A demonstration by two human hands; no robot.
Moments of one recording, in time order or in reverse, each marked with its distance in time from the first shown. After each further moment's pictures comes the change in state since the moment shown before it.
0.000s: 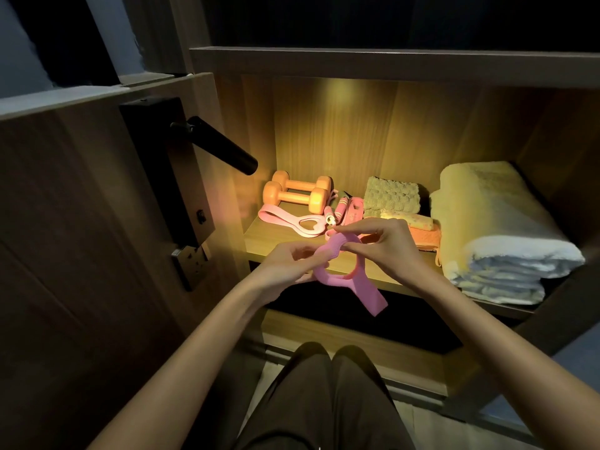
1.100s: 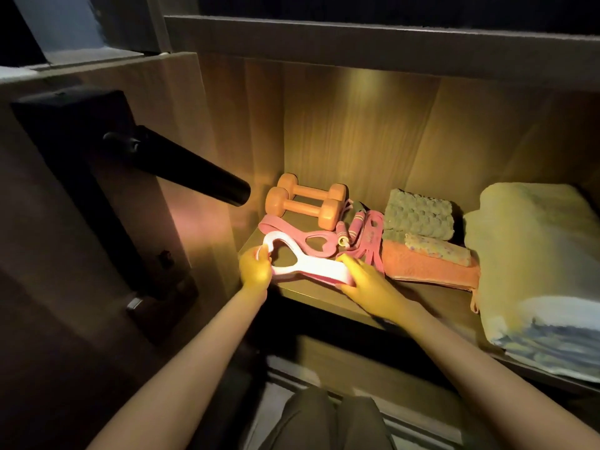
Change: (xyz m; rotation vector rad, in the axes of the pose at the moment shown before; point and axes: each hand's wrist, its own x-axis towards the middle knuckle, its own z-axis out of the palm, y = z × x) left_hand 0.170 -0.084 -0.068 -0.101 0.855 -0.060; right_hand 0.072 0.120 0.064 -0.415 -0.432 0.166
